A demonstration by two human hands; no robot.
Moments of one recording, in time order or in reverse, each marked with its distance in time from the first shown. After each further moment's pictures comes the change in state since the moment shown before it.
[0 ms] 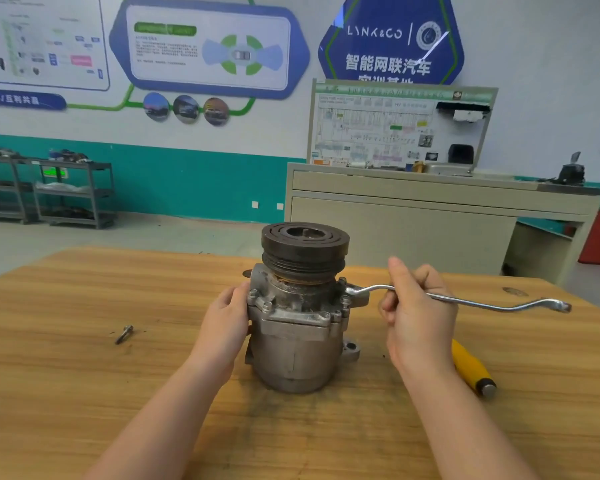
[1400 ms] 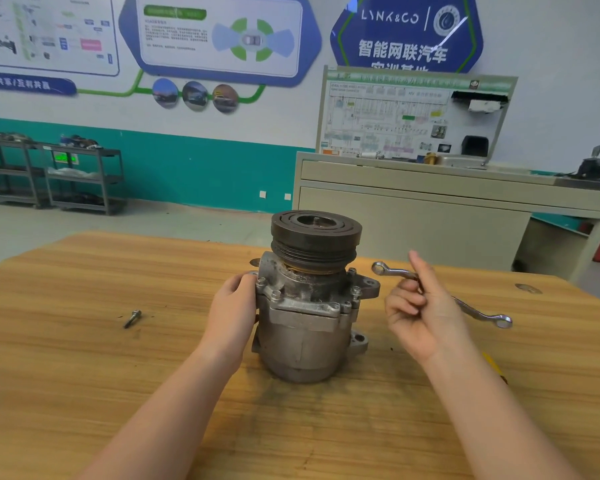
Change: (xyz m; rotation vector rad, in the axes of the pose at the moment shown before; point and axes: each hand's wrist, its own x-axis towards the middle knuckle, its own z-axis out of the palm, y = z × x) left_hand -0.008 0.006 0.004 -0.026 0.069 -0.021; right_hand 0.013 -0.005 -0.007 0.589 -0.019 0.645
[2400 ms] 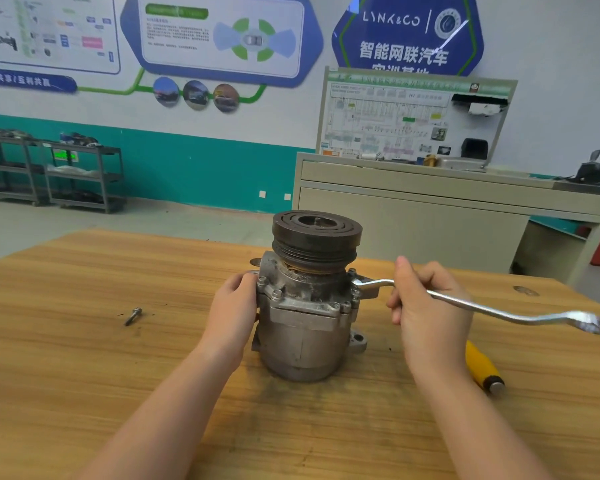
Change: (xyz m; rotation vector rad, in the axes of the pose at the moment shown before) left_hand -0.001 0.001 0.000 0.012 -0.010 -0.005; right_hand -0.022 0.015 -0.003 -0.881 -0.094 -0.858
